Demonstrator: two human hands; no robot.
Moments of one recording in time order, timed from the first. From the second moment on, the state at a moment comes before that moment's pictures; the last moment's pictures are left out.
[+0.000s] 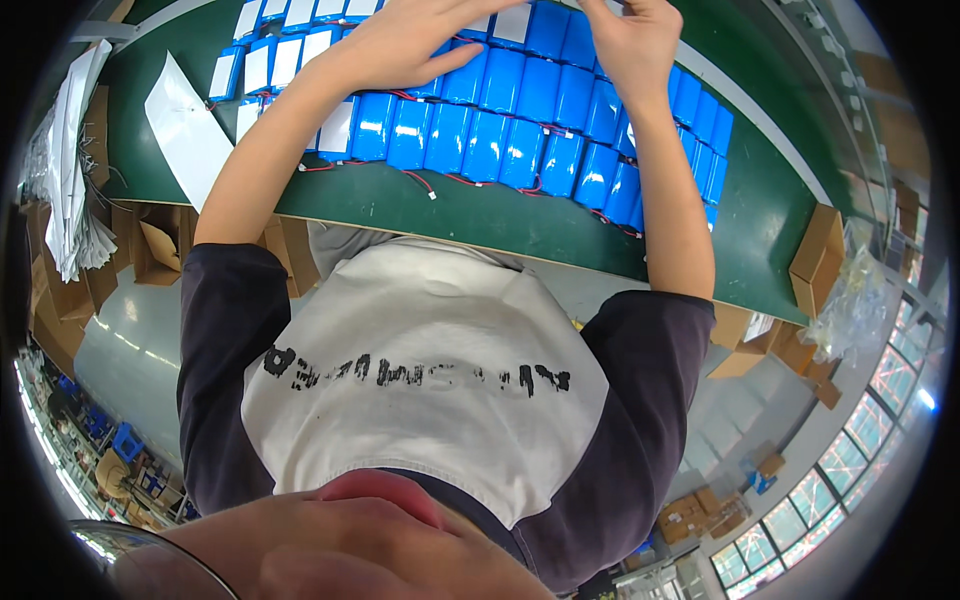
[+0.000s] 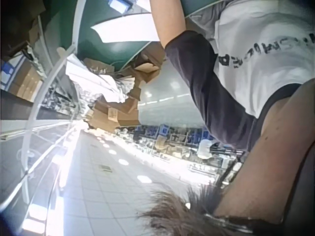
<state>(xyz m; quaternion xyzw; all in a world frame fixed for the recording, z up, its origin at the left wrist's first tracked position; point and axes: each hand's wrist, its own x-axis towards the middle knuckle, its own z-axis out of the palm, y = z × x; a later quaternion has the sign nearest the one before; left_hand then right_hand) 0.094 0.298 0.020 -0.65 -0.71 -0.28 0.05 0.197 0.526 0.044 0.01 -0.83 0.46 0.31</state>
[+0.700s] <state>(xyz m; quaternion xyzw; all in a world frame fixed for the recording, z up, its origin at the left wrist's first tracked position) 0.097 0.302 -0.011 -0.66 -0.71 -0.23 0.08 0.210 0.582 0.022 0.07 -0.89 0.40 0.21</state>
